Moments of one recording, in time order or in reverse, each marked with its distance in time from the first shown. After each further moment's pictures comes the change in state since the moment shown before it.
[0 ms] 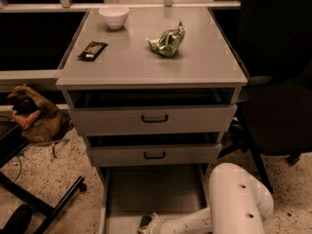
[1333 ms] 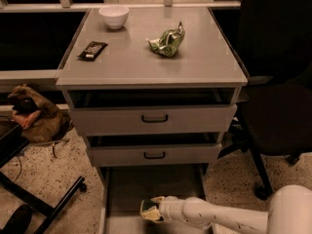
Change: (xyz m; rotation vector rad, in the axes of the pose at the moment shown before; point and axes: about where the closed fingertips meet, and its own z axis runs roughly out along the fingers) arm -0.096 -0.054 -0.098 -0.143 -0.224 -0.032
